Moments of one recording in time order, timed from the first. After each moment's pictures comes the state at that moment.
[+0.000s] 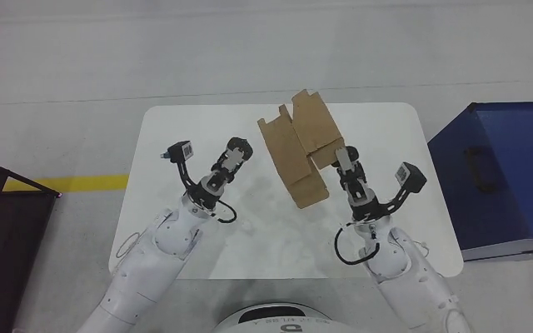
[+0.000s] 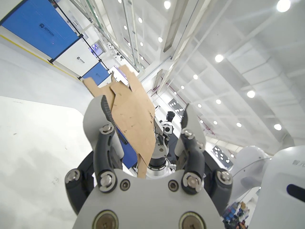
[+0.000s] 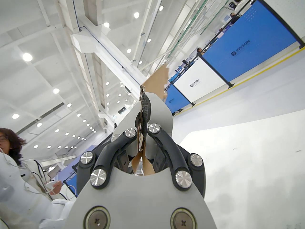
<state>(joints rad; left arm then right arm) 1.43 -1.12 -1.05 -1.65 -0.02 -0.75 0.00 -1.69 -1.13 1.24 -1.83 -0.45 -0.64 -0.38</state>
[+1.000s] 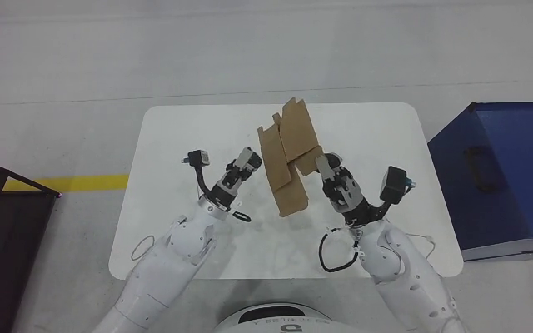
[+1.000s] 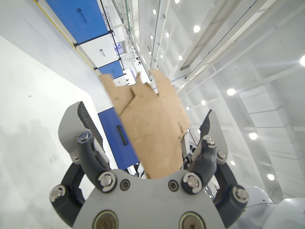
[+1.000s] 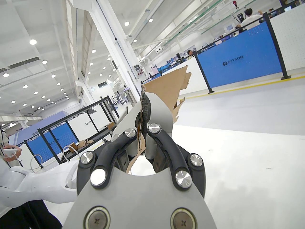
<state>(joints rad) 1.44 -1.18 -1.00 -1.62 -0.13 -0.54 -0.04 -1.70 -1.14 1.24 -1.90 -0.79 -0.57 -0.40</state>
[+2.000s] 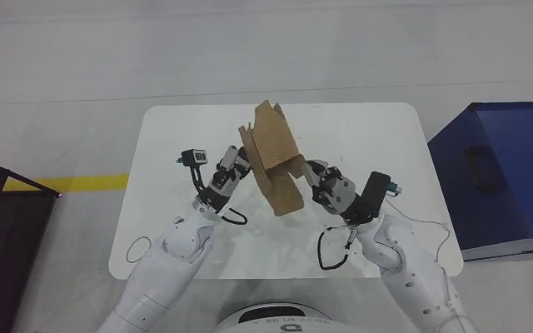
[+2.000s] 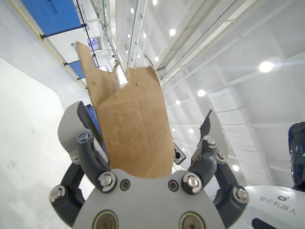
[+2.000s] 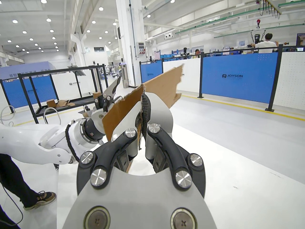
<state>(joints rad) 1.47 -1.20 -1.05 -1.63 -0.34 -0.69 -0.15 -1.66 -1.14 1.27 -1.91 -1.12 -0.60 -0.43</state>
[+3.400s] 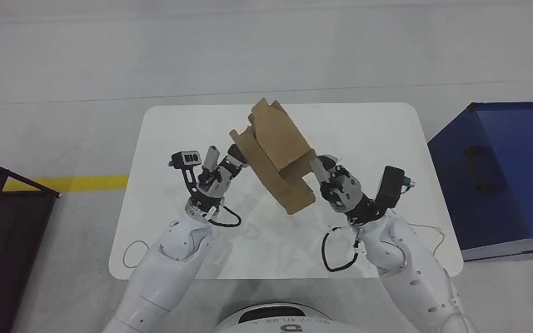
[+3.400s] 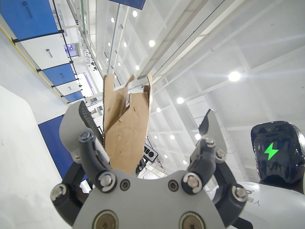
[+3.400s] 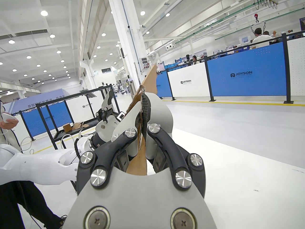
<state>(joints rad) 1.50 -1.23 -1.11 -1.63 -0.47 -0.77 -0.27 -1.67 -1.15 1.28 -1.89 -0.95 -0.65 -0.39</state>
